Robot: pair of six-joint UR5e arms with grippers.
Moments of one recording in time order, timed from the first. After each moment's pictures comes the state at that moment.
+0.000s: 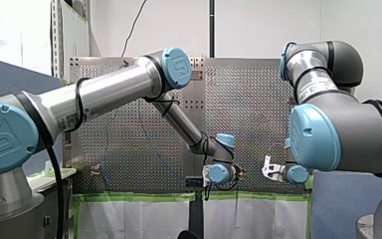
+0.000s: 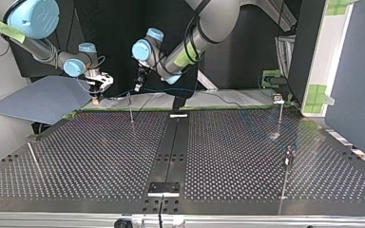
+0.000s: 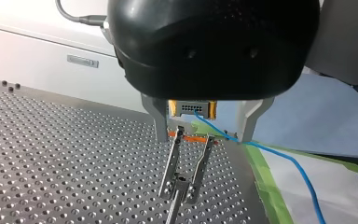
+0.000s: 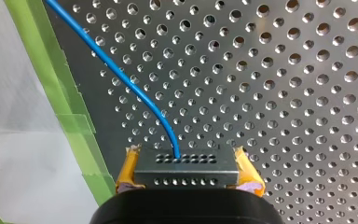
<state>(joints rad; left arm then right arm) -0.81 -2.71 -1.16 -2.62 -1.90 -1.73 1.65 -0.54 1.56 -0.76 1.36 1.71</state>
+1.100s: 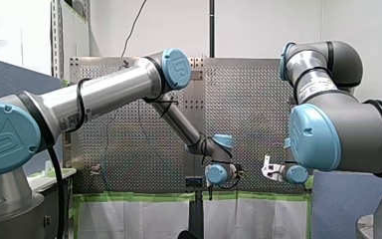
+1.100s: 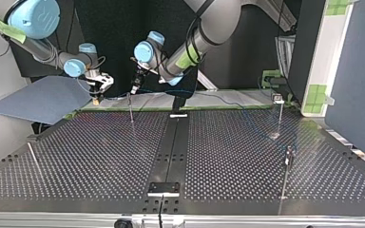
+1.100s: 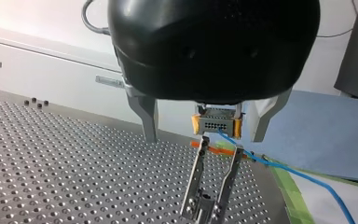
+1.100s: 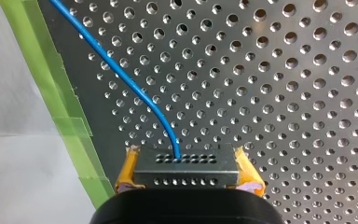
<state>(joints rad) -0.80 -2.72 -1.16 -2.55 -1.82 -1.78 1.66 -0.54 1.55 -0.76 1.36 1.71</state>
